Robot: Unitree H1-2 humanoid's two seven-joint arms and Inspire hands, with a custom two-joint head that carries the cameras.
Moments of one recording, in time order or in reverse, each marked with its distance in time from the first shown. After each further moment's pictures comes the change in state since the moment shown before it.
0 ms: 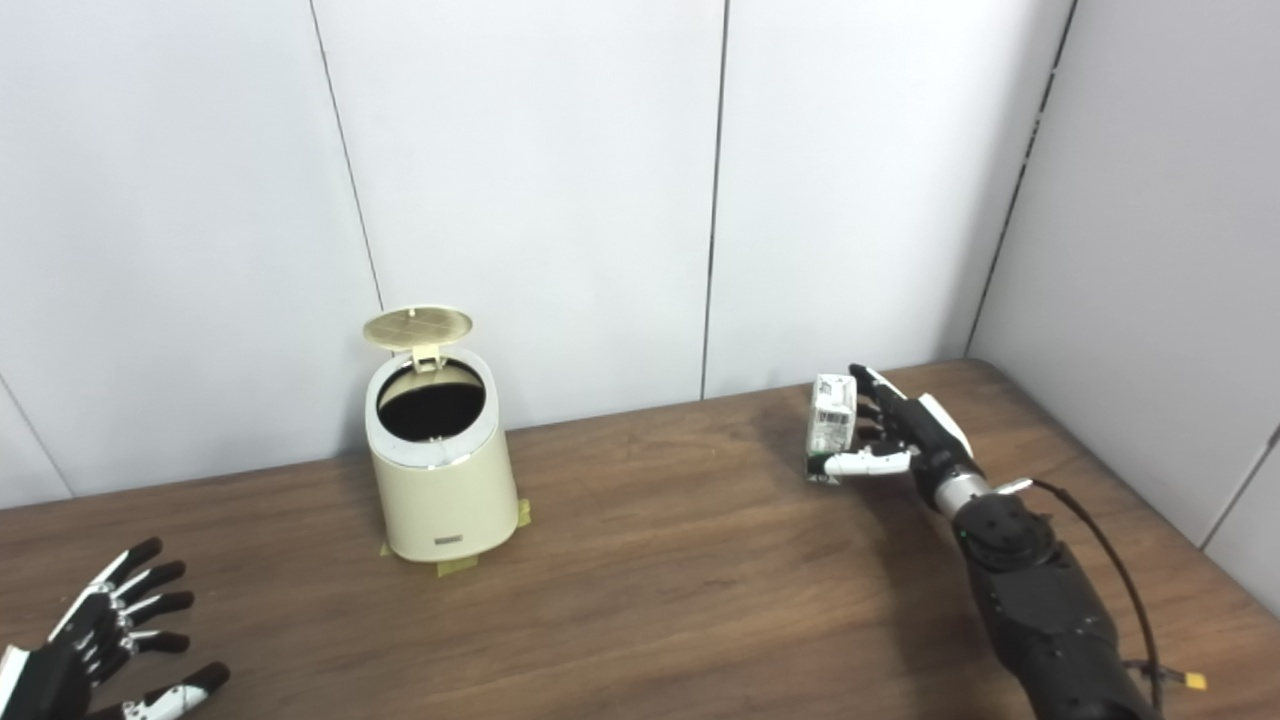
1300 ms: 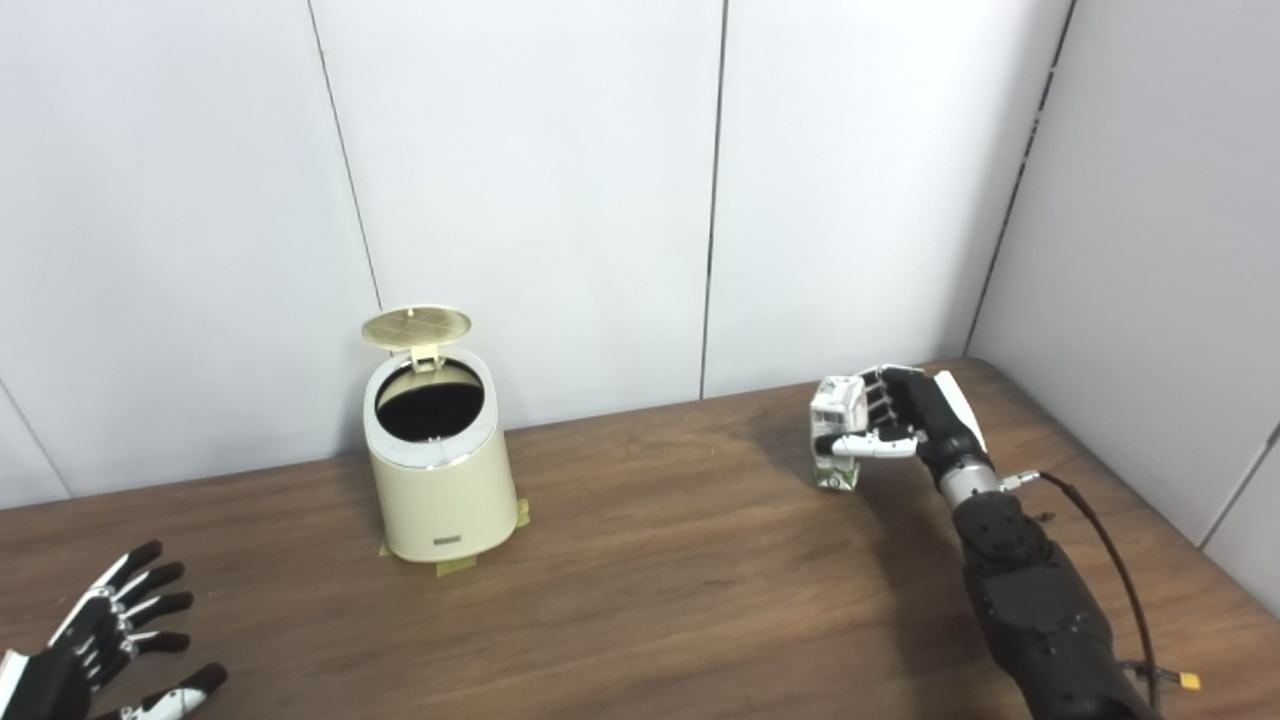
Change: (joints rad) left arm 0.017 0.003 -0.003 -0.031 0.001 0.010 -0.012; right arm 0.008 0.002 0.016 -0.026 -0.107 -0.157 -0.195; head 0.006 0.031
